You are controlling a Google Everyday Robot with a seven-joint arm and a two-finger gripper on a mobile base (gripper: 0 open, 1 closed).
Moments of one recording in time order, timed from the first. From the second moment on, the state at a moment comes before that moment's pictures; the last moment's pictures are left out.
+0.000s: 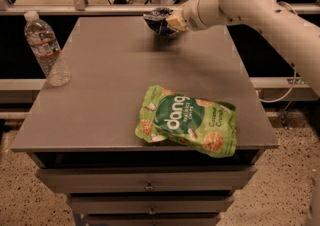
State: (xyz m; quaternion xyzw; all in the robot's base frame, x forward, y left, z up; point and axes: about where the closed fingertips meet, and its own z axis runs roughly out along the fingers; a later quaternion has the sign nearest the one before) arm 0.778 -0.069 0.926 -0.44 0.73 0.05 0.52
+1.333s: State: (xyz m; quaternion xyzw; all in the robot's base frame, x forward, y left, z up) arm 0.578 -0.105 0.948 -0.59 0.70 0.15 0.37
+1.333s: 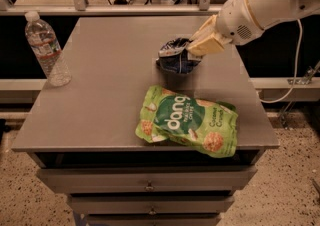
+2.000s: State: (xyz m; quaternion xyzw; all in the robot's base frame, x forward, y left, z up) arm 0.542 -0.124 0.907 -0.66 0.64 0.21 0.33
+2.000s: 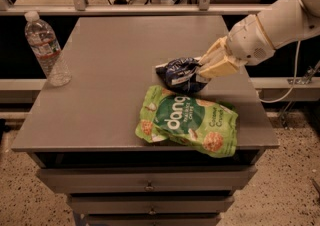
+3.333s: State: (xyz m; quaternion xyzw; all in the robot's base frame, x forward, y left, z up) arm 0.566 -0.185 0.879 -0.65 0.66 0.13 0.35
